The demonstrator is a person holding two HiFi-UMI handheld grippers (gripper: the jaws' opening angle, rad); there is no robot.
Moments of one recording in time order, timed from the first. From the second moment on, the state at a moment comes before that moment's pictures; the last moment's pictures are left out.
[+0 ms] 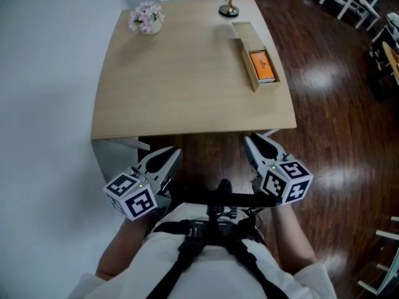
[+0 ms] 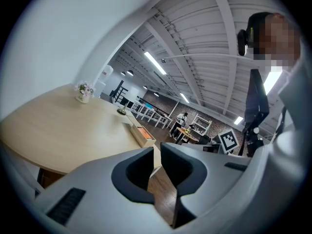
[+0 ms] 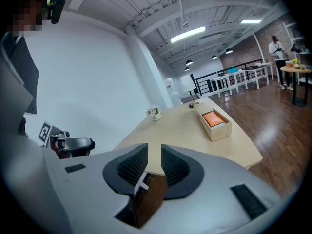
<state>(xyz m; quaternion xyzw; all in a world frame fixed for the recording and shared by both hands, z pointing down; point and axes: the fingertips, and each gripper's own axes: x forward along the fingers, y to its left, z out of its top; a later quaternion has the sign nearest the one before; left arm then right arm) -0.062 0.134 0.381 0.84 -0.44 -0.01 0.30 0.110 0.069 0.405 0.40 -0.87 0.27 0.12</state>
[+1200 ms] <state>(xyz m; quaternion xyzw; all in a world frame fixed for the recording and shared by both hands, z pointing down) -0.053 0.152 0.394 0.85 -0.43 0.01 0.30 0.099 0.099 0.421 0.38 -0.87 0.27 0.13</state>
